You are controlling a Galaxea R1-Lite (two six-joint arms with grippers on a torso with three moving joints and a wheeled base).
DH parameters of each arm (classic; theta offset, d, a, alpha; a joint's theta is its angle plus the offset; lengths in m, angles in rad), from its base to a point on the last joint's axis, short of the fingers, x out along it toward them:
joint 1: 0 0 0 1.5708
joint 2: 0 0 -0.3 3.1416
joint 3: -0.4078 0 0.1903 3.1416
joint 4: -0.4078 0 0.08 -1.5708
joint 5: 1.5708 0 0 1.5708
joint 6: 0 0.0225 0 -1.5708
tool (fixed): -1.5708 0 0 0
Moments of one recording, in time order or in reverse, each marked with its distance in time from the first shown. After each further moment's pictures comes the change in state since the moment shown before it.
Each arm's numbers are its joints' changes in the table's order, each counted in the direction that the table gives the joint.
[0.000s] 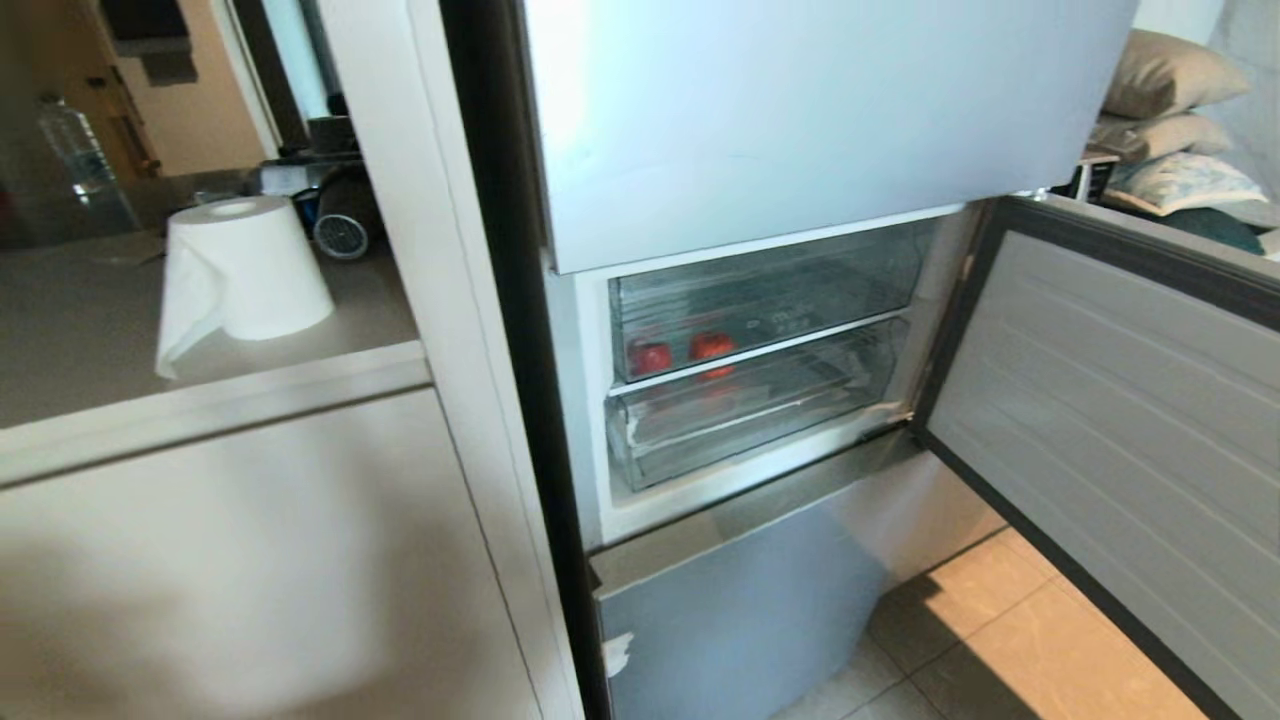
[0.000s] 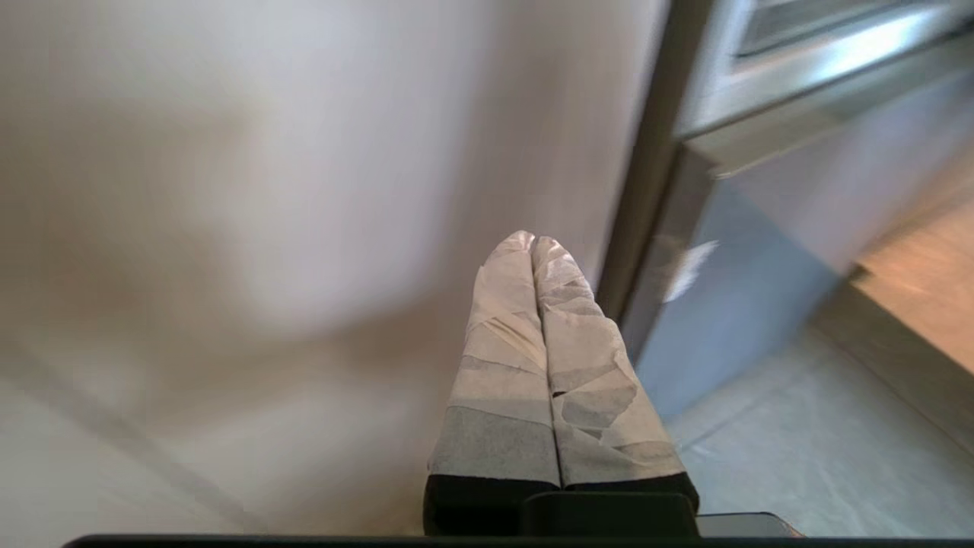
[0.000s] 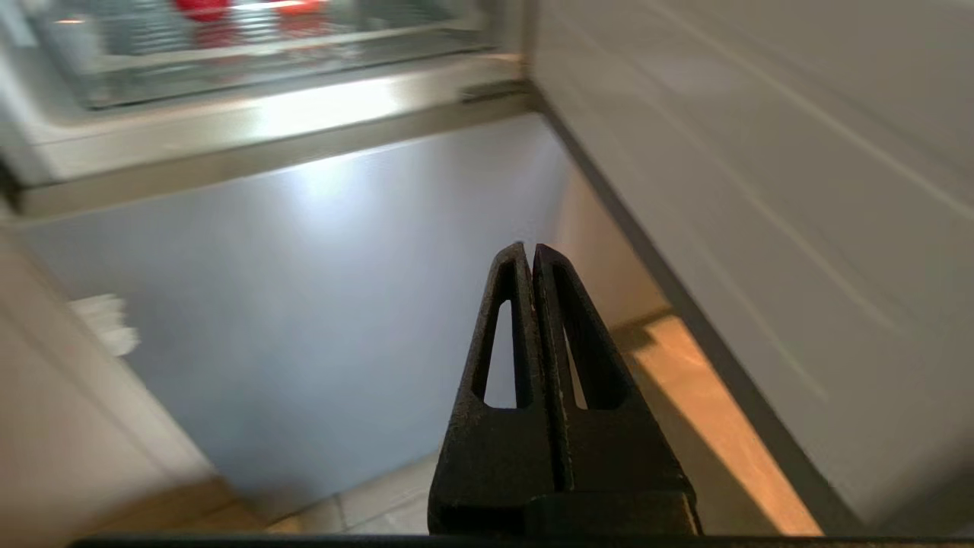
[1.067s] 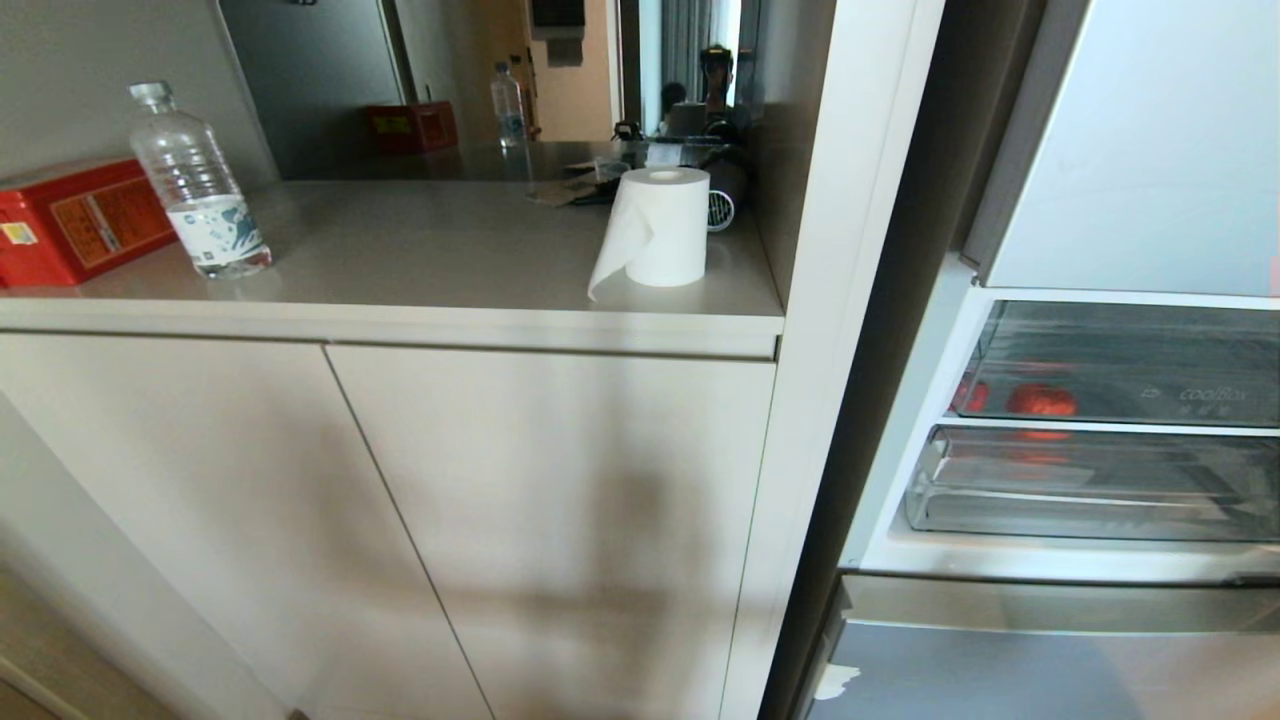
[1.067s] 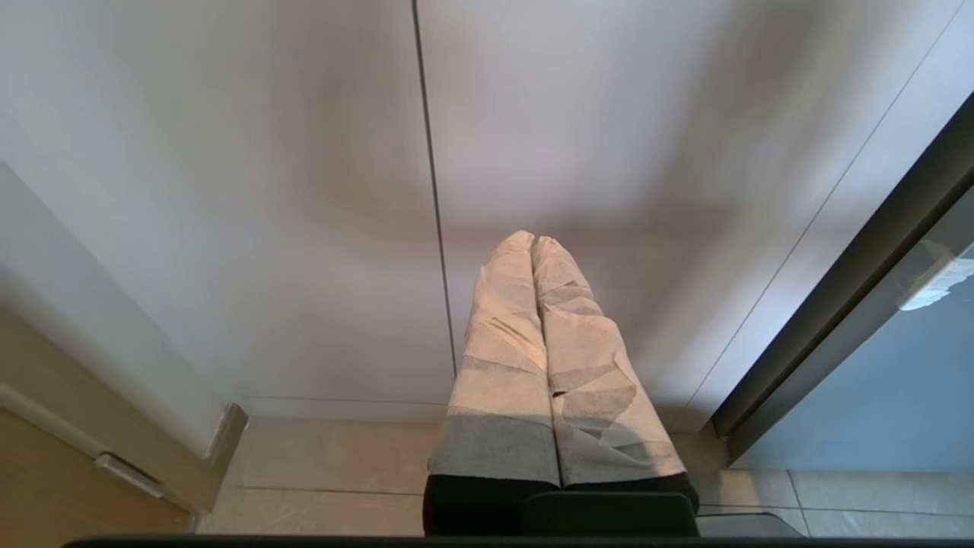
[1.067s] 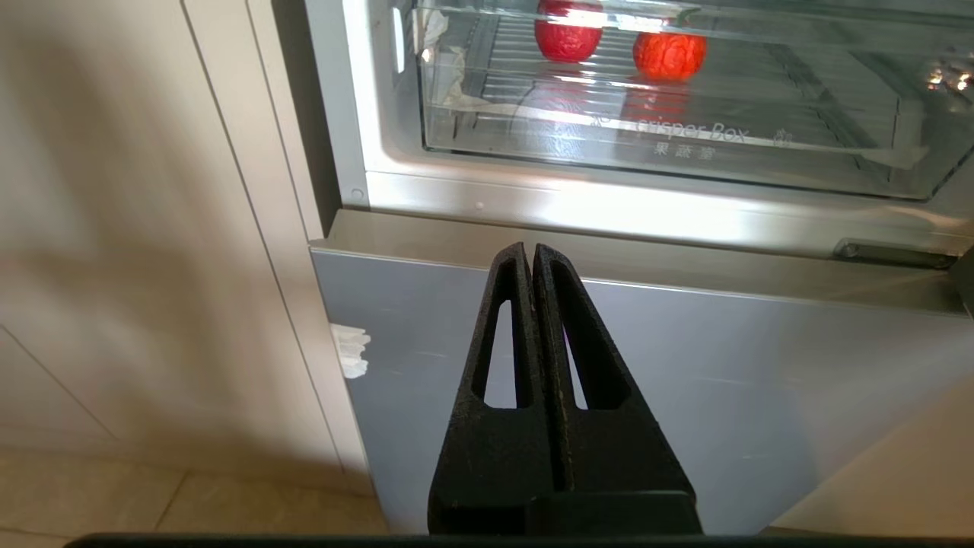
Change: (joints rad) left arm 0.000 0.000 0.000 0.000 0.000 0.000; right arm 0.000 0.000 0.000 0.000 0.004 -0.015
